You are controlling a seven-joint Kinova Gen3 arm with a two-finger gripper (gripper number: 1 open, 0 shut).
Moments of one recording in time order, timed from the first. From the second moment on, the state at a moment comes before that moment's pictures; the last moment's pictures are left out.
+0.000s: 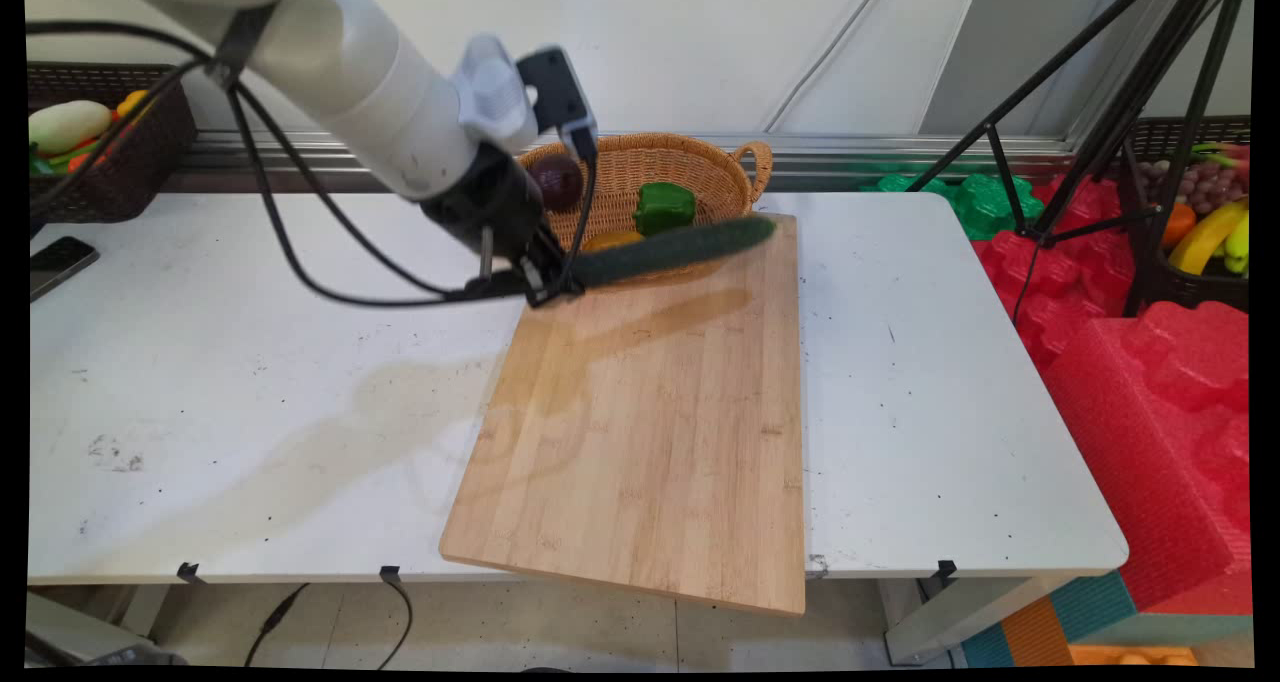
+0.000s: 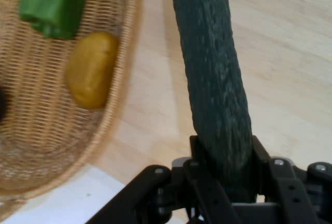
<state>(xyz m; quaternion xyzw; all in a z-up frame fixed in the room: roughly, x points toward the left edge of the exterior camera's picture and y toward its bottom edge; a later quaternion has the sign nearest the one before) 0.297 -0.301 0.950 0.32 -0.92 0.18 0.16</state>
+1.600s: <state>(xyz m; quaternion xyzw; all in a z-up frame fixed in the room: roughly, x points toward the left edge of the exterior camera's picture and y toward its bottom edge) 0.276 -0.266 0.828 0.22 -0.96 0.08 0.16</state>
